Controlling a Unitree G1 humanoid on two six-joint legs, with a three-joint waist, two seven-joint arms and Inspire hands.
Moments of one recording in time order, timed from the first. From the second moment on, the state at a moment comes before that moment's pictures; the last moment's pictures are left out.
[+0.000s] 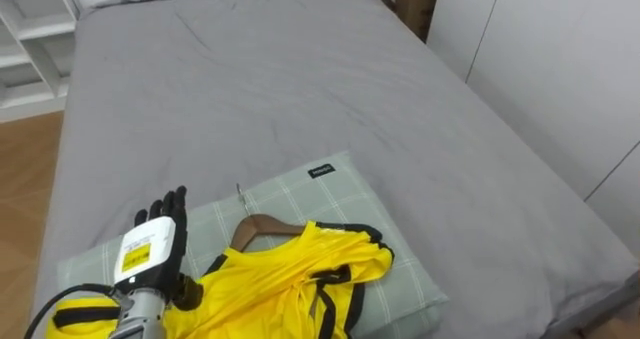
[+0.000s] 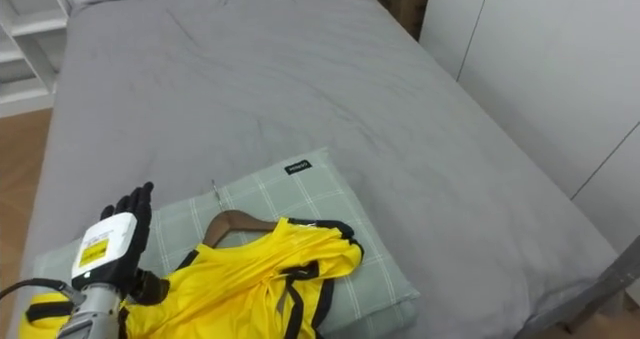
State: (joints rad) left arm -0.40 0.31 -0.26 1.12 0.66 -0.13 0.54; right arm -0.05 -0.31 0.18 1.33 0.27 -0.03 0.20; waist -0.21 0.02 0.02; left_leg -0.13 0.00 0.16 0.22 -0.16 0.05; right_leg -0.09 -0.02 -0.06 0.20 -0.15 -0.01
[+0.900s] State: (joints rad) left arm -0.35 0.22 -0.26 1.13 0.66 -0.11 0.36; right arm -0.05 -0.31 0.18 1.34 0.27 -0.03 0.23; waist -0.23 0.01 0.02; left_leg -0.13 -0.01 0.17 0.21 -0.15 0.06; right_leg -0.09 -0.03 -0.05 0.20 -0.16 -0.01
